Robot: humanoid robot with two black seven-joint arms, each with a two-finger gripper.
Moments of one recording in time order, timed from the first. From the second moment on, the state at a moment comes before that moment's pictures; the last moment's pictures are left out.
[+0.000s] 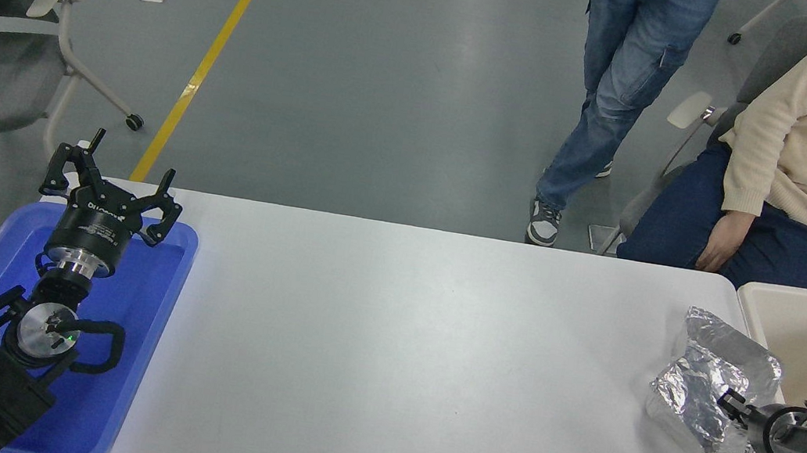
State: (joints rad) left arm -0.52 0.26 -0.99 -0.52 -0.07 -0.60 -0.40; right arm 0.94 -0.50 -0.85 0.68 -0.12 -0.05 -0.04
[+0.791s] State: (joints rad) left arm -0.52 0.26 -0.99 -0.52 -0.07 -0.60 -0.40; right arm 1.52 -0.70 -1.12 1.29 -0.34 0.03 -0.04
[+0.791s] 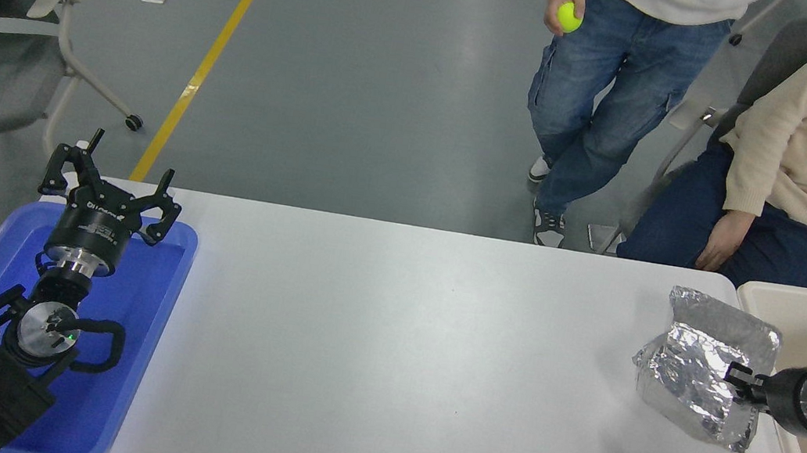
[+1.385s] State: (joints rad) left arm -0.52 0.26 -0.99 -0.52 -0.07 -0.60 -0.40; right arm 2.24 -0.72 -1.28 1.58 -0.39 0.49 -0.04
